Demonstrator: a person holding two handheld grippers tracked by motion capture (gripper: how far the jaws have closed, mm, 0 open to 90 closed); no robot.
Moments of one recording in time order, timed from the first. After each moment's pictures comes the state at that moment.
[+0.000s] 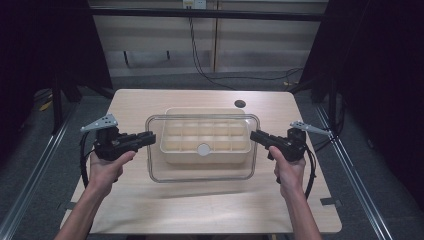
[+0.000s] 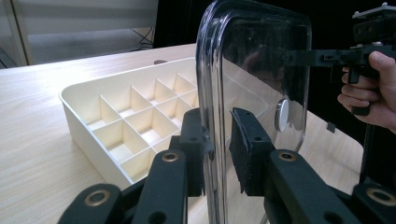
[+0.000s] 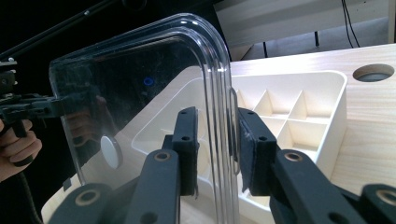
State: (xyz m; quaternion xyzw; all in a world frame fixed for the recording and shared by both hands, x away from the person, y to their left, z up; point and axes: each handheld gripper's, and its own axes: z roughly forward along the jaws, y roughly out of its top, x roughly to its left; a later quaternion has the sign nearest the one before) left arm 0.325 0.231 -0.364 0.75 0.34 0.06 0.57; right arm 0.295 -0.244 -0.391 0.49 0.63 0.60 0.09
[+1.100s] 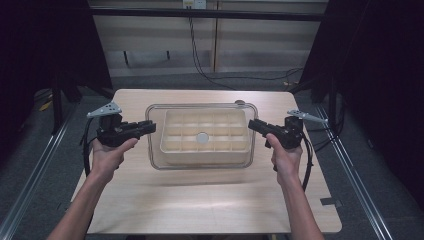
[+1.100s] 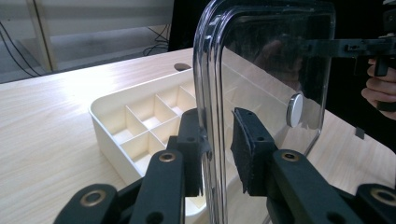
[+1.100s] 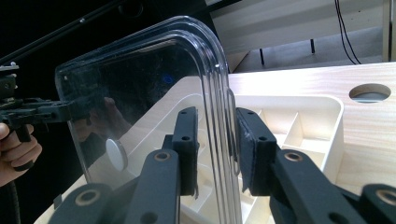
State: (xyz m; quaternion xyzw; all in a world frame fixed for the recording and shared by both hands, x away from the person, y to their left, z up) left arm 0.356 0.229 -0.356 0.75 0.35 0.08 0.55; right arm 0.323 -0.240 -0.379 0.49 0.62 0.60 0.10
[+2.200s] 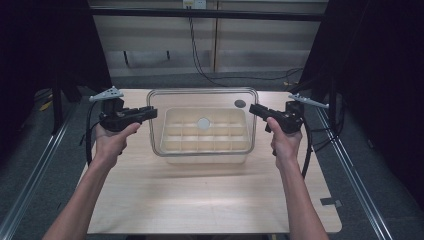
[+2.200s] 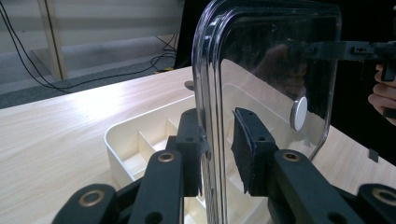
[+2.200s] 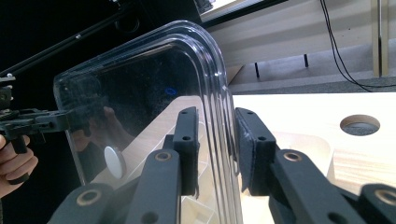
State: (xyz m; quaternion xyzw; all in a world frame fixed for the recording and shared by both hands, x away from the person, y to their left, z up) left arm 0.383 0.221 -0.337 0.75 0.36 0.10 0.55; right arm 0.352 -0.243 -0.356 0.49 0.61 0.61 0.12
